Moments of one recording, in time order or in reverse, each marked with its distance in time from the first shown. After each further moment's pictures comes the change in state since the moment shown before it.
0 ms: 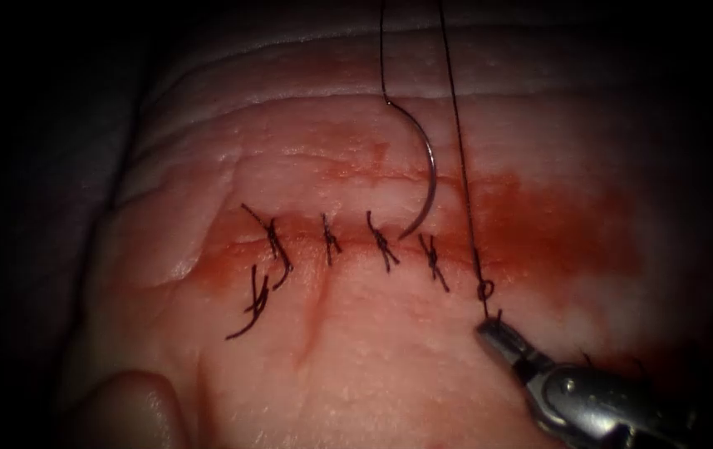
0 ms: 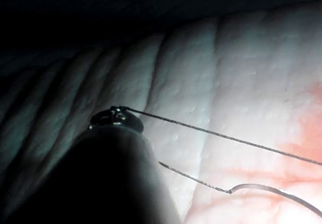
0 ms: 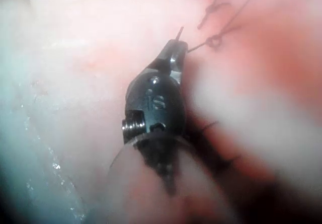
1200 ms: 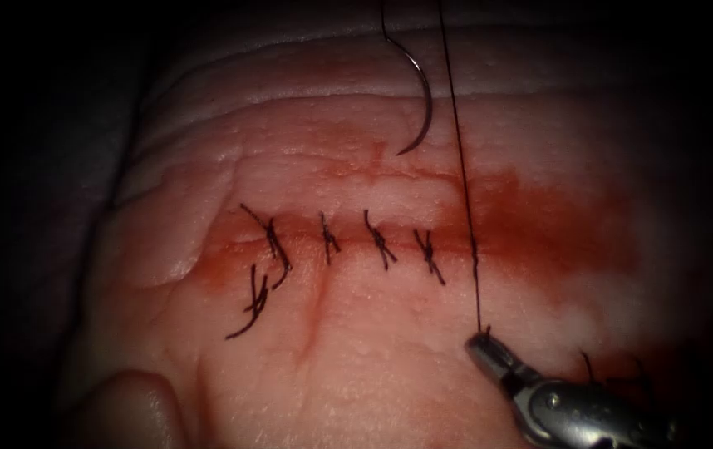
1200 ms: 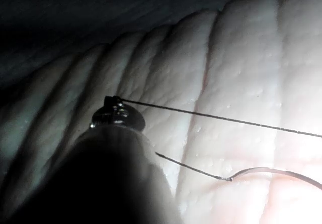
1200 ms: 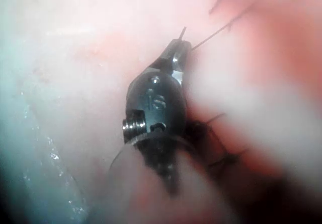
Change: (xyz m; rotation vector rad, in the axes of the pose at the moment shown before) right arm -0.003 -0.001 0.000 0.032 -0.036 -0.048; left arm -0.004 -0.009 0.009 0.172 0.050 0.020
